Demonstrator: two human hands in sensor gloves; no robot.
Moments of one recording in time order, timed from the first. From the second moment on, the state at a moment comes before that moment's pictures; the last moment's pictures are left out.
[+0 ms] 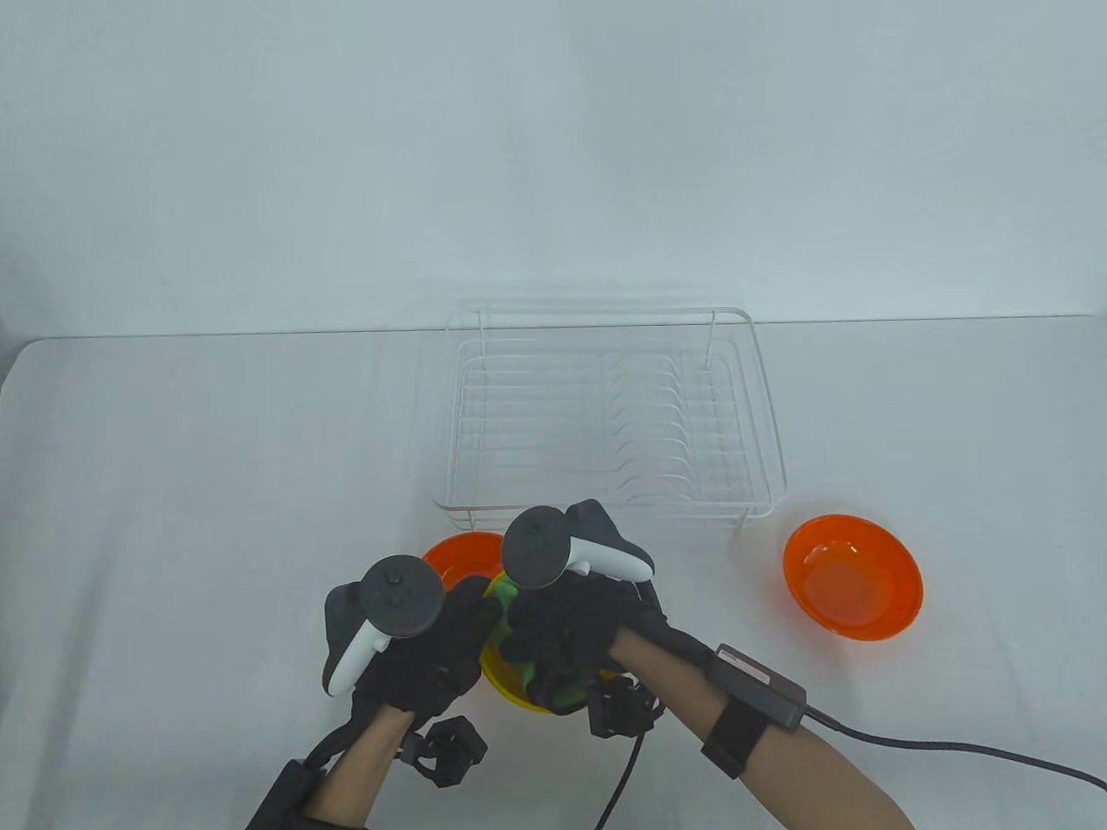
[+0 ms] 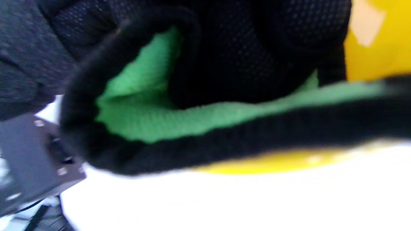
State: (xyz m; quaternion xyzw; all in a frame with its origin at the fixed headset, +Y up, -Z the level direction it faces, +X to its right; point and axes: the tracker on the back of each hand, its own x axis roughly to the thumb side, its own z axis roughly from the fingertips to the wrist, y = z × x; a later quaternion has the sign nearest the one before) left_hand -0.164 -0.685 -0.300 -0.15 -0.09 0.36 0.92; right_hand -0.011 -0.651 -0.333 0.28 0.38 0.86 0.17
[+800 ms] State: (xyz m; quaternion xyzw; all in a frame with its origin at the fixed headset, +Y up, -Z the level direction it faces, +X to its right) left_hand -0.159 -0.687 -0.297 -0.14 -0.10 0.33 0.93; right_hand -0.007 -0.650 -0.324 0.20 0.22 0.95 0.04
